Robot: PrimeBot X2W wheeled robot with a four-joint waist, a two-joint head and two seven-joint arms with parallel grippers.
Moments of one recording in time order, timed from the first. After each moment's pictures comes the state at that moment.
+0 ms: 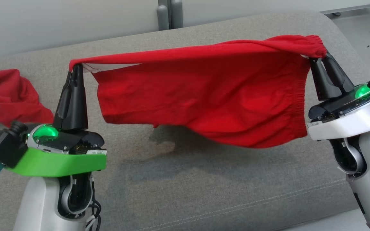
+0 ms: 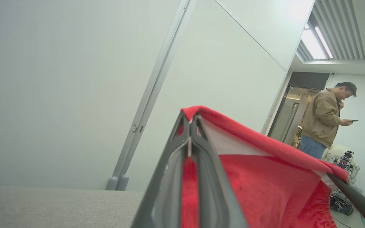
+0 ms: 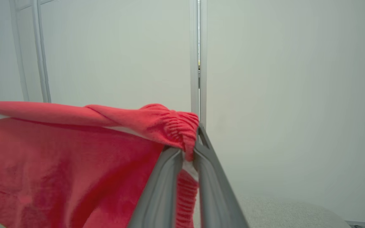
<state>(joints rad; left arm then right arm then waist) -0.23 0.03 -0.14 -0.12 -0.65 -0.12 -0.25 -0.31 -0.31 0.27 -0.01 0.41 0.10 -0.25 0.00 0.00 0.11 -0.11</state>
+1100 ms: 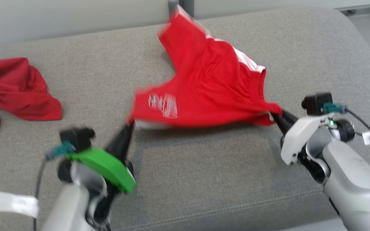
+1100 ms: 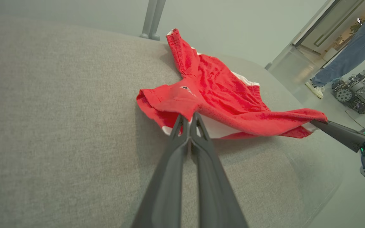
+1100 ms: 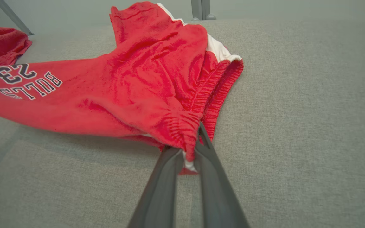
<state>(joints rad) -0.29 0.10 -0.33 0.23 -0.67 -0.12 0.03 -0.47 -0.27 0.50 0.56 0.49 0.12 0.01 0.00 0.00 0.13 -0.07</state>
